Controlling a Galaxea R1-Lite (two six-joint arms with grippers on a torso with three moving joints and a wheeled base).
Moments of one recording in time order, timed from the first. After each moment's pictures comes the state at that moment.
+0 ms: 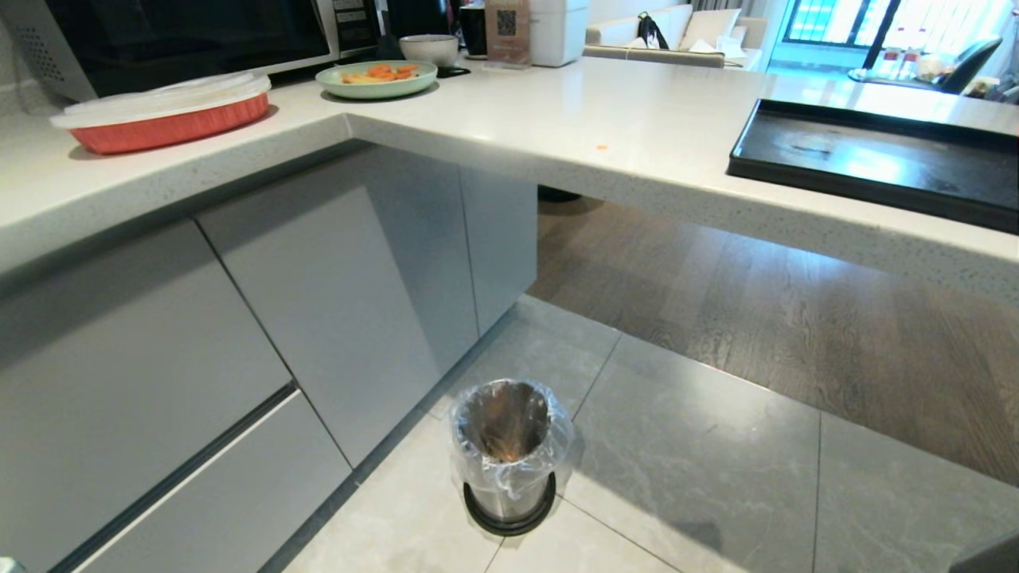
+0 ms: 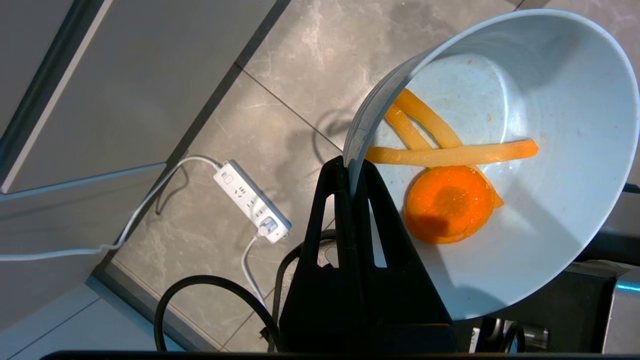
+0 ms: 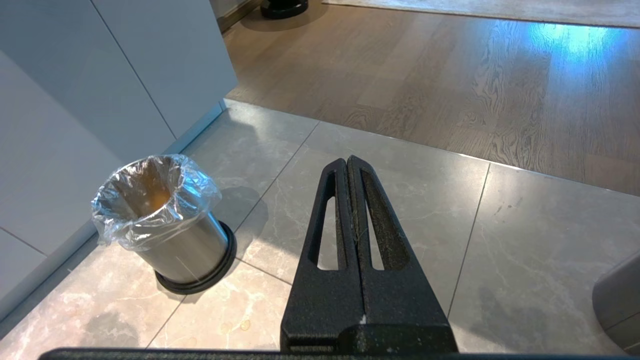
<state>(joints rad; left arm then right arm) 0.25 0.74 -0.26 0.42 -0.01 0.16 0.00 0.00 0.00 -0.01 -0.06 0.11</state>
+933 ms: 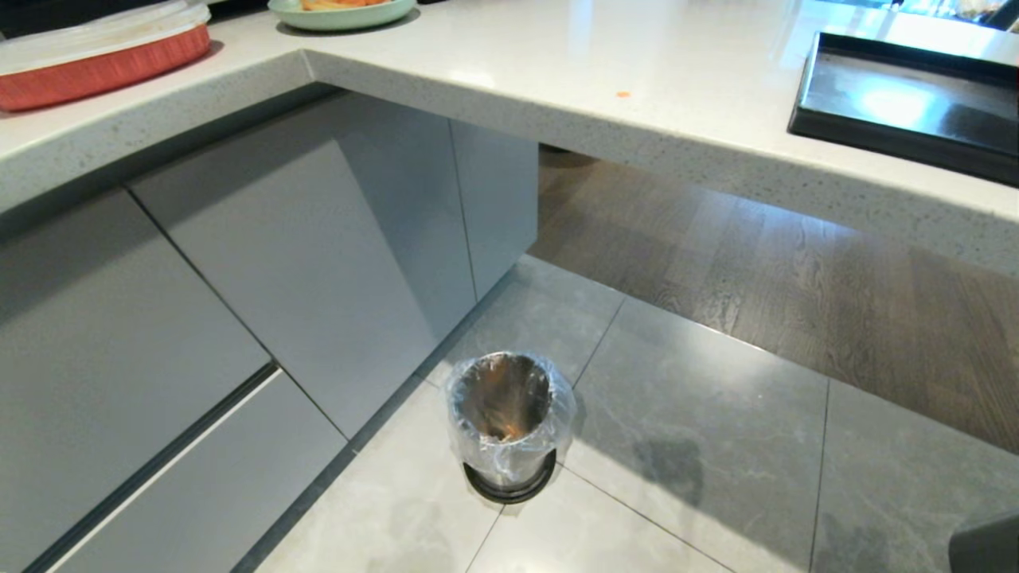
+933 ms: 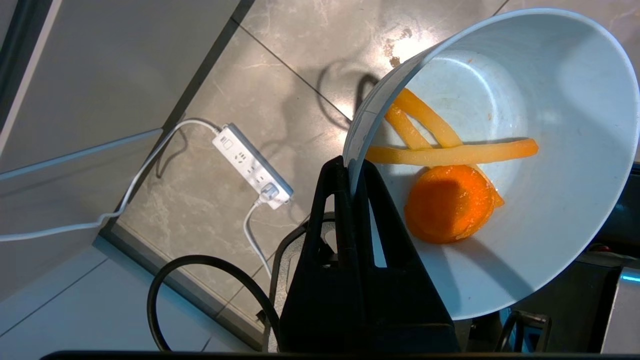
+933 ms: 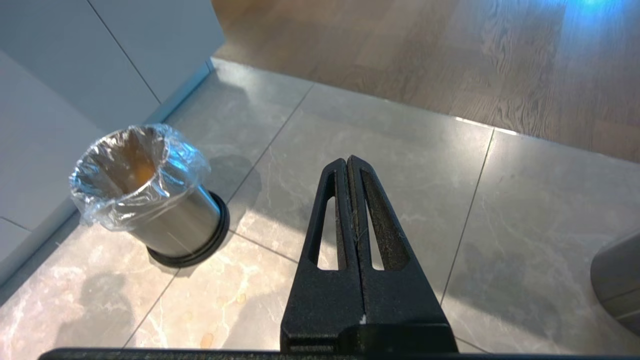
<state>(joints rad) 0.28 0.72 -0.25 0.46 0.00 0.16 0.00 0.00 0.00 -0.01 -0.06 0.11</state>
